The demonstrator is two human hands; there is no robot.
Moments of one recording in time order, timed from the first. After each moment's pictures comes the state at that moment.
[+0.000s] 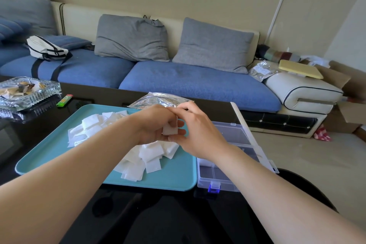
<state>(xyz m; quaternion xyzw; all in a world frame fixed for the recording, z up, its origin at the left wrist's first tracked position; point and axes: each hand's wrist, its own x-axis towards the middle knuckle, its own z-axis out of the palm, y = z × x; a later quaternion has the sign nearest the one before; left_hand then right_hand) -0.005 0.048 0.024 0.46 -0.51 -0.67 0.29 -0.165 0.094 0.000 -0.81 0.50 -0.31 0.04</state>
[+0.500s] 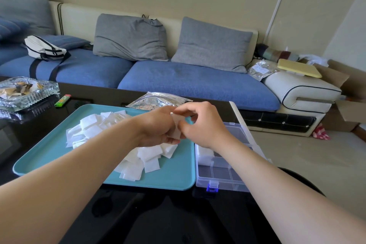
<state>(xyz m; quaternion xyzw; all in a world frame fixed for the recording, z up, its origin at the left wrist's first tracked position) -0.013 0.067 0.031 0.42 -0.61 -0.63 0.23 -0.174 0.087 0.013 -0.72 0.54 -0.41 0.14</state>
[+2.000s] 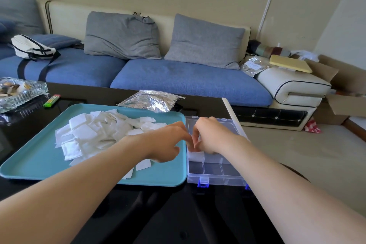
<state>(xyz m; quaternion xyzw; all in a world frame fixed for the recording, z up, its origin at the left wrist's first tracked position) -0.034 0.077 -0.002 0.35 -0.92 -0.18 0.00 -0.209 0.107 0.009 -0.70 0.71 -0.03 0.10</state>
